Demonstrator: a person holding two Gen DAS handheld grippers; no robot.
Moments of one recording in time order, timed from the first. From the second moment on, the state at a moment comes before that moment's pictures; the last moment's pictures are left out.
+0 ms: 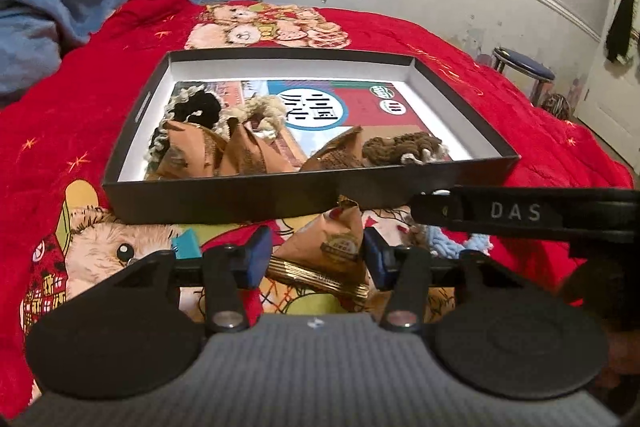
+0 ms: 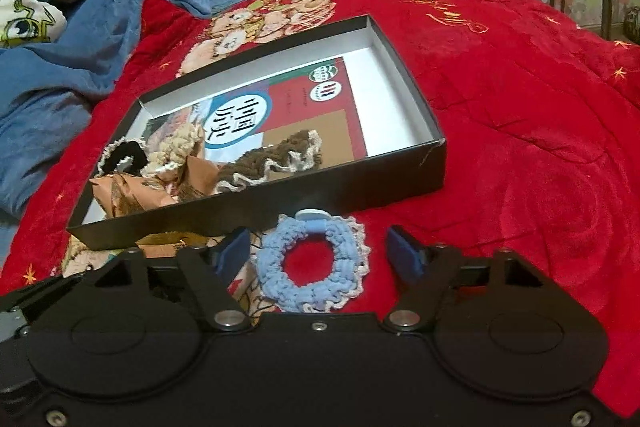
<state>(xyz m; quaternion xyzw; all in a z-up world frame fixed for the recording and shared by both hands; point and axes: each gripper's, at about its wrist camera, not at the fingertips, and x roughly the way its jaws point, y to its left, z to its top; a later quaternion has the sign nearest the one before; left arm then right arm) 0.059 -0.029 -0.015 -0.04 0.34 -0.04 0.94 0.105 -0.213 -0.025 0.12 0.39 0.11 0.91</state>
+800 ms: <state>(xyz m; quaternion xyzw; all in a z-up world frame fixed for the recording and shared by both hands) 0.061 -0.026 -0.016 -0.02 0.34 -0.03 0.94 0.107 -0.200 -0.028 0.07 0.40 0.11 0.91</state>
